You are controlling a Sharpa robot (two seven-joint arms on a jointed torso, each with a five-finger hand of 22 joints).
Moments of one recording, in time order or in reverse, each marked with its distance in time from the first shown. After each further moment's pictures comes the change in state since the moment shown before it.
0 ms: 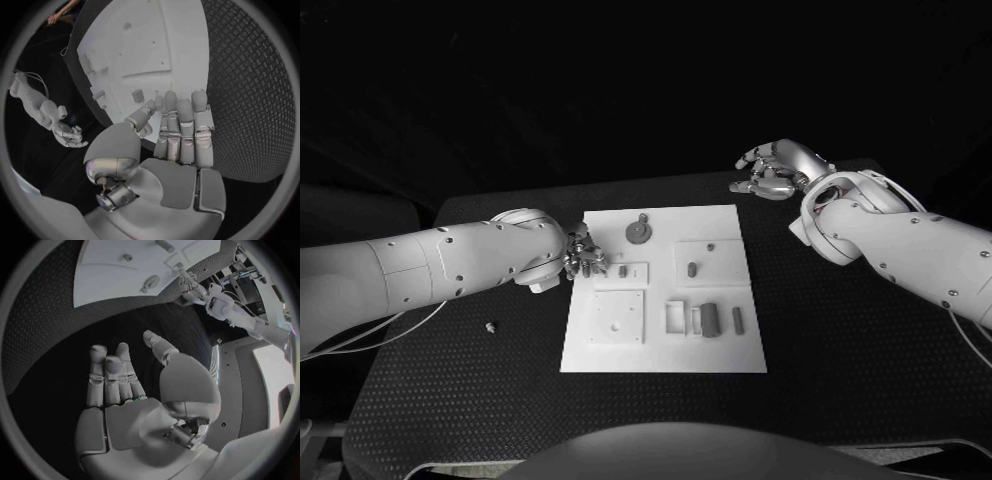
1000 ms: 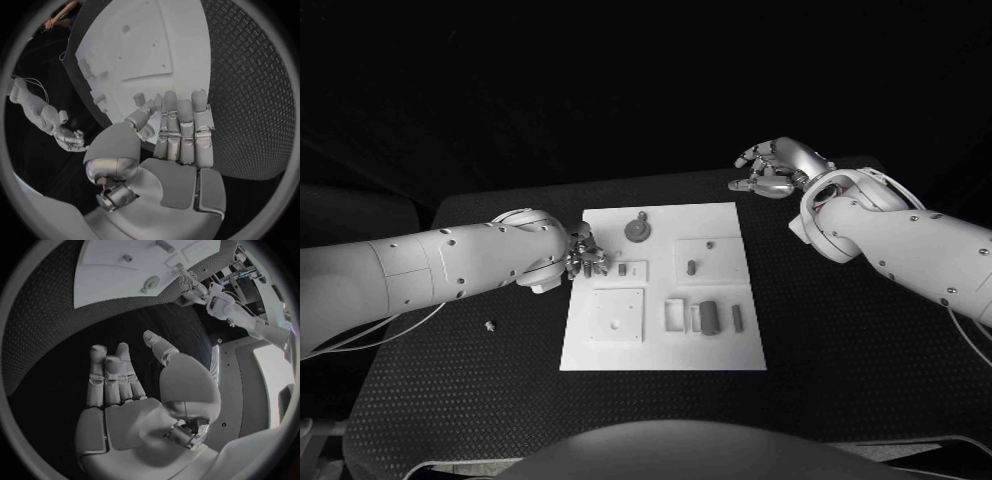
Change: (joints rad) left arm -0.005 0.002 0.001 0.018 -0.036 -0.004 -0.009; left_hand 0.000 0.000 0.001 -0.001 0.000 0.011 -0.004 0.002 -0.001 0.011 -0.003 0.004 -0.001 0.007 0.000 0.008 -0.002 0.000 0.007 0.000 0.011 0.000; right arm 0.000 0.002 0.000 -0.002 0.000 0.004 -0.001; right_hand 0.000 0.000 -0.003 0.003 0.000 0.000 0.001 0.000 -0.001 0.000 0.000 0.002 0.000 0.000 0.000 0.000 0.000 0.000 0.000 -0.004 0.000 0.000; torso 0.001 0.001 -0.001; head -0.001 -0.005
